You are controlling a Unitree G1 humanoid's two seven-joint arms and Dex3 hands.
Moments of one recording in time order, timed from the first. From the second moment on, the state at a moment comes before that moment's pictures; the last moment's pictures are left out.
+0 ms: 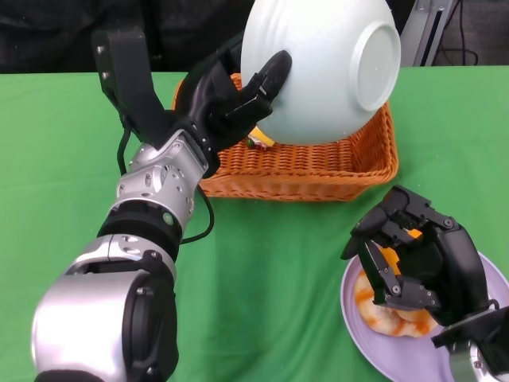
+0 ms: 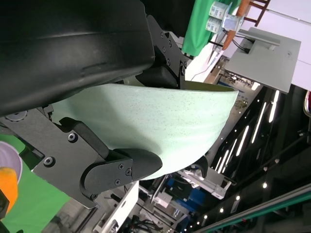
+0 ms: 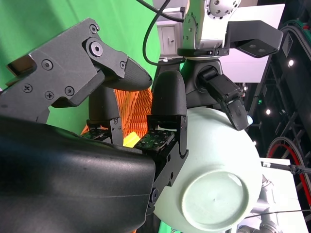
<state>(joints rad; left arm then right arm) -1.08 -0.12 0.34 1.19 -0.34 -0.02 -0.48 -0.14 0.07 -0.02 0.41 0.26 -0.56 0.47</state>
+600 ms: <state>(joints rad) -1.10 -0.12 0.40 1.16 -0.43 0.13 -0.45 -0.11 0.06 -0.02 0.34 0.26 -0.52 0.46</state>
